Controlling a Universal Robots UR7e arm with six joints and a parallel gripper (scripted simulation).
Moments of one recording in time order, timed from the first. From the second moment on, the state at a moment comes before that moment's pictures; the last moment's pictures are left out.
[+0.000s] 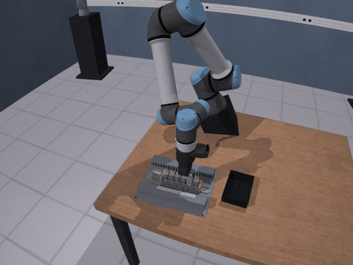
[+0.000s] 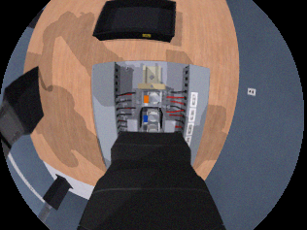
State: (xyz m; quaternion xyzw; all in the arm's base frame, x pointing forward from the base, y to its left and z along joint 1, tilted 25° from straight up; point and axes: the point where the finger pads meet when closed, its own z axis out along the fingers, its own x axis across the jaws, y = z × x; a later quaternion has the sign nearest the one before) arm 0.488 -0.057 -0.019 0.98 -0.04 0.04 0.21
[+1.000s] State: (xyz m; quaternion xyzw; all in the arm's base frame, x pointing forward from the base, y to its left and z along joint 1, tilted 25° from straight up) arm 0.487 -0.056 -0.019 0.97 -0.03 0.06 0.21
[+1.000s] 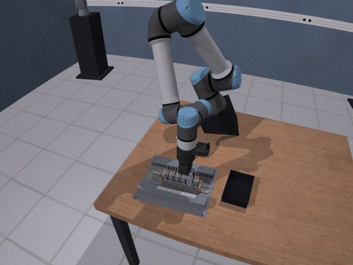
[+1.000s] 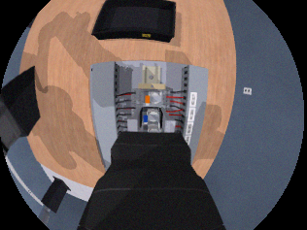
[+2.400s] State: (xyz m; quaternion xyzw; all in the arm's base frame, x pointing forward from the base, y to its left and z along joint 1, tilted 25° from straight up) arm 0.487 -0.056 -0.019 0.98 -0.03 0.05 0.21
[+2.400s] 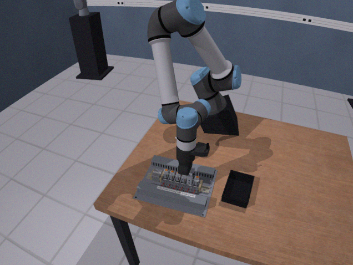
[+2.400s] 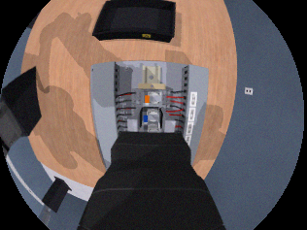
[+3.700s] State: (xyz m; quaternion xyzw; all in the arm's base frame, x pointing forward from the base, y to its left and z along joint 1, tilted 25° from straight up) arm 0.489 -0.056 -0.019 0.98 -0.04 0.02 0.21
